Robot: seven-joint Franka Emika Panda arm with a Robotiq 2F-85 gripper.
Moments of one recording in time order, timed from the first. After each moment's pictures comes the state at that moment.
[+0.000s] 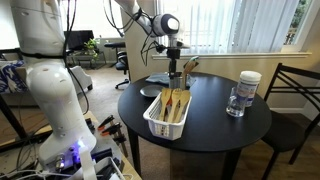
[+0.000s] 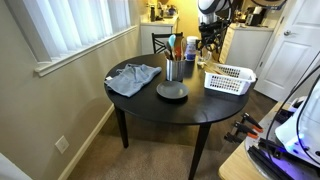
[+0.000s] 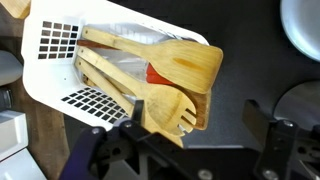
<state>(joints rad) 0.00 0.20 -0.09 -1.97 -0.12 1.91 0.72</state>
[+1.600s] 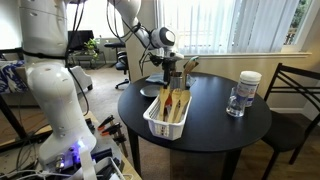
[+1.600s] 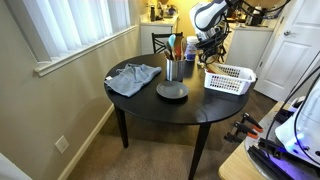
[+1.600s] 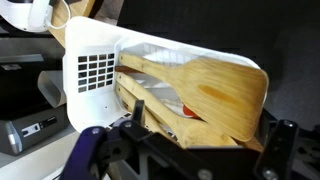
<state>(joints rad) 0.05 0.27 -0.09 -2.02 -0.27 1.85 1.01</state>
